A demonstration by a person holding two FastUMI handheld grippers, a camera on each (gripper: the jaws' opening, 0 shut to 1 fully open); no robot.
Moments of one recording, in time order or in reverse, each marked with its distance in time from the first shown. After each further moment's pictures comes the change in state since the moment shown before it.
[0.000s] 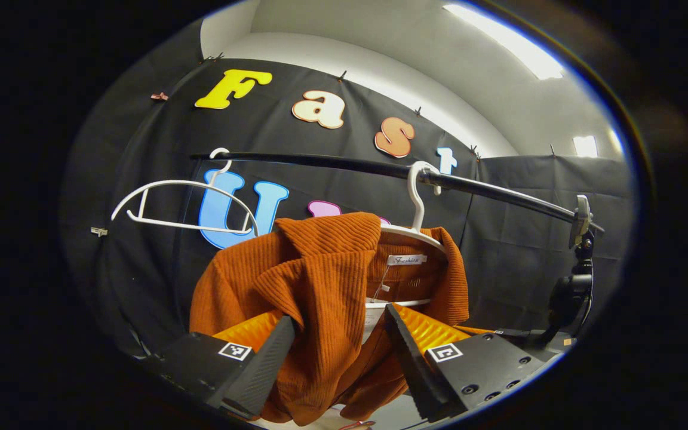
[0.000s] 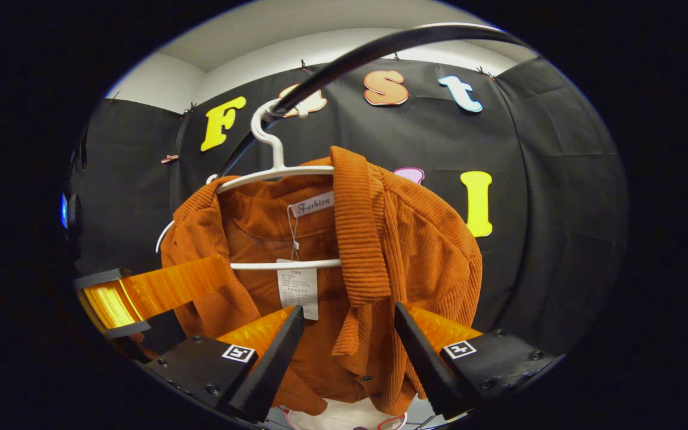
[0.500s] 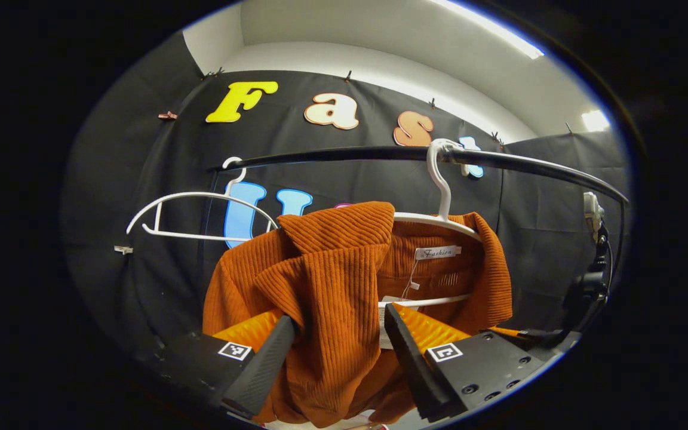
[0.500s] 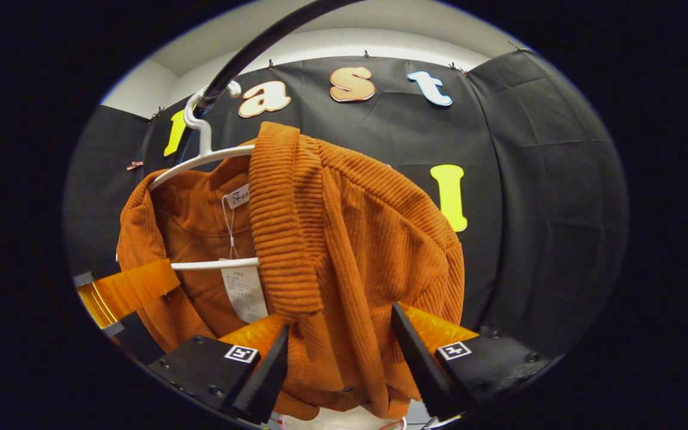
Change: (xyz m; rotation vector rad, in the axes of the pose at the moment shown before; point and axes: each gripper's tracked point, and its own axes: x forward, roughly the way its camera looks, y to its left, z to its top) left arm 0.028 0.022 -0.005 0.068 -0.041 0.165; right arm 0.048 -0.047 0.002 0.020 -0.054 -0.120
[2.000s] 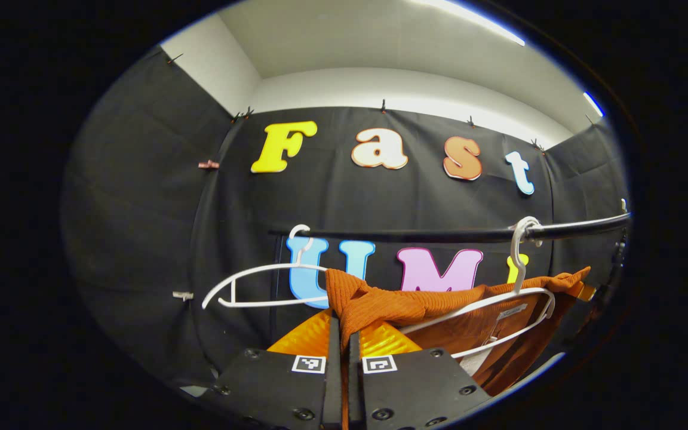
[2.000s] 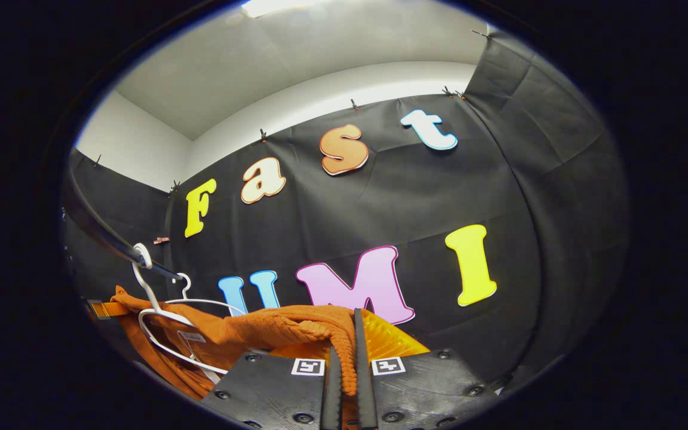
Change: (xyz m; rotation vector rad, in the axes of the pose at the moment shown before) left arm -0.005 0.084 0.116 0.144 -0.165 0.235; right arm 0.058 -0.089 0.167 0.143 -0.303 0.231
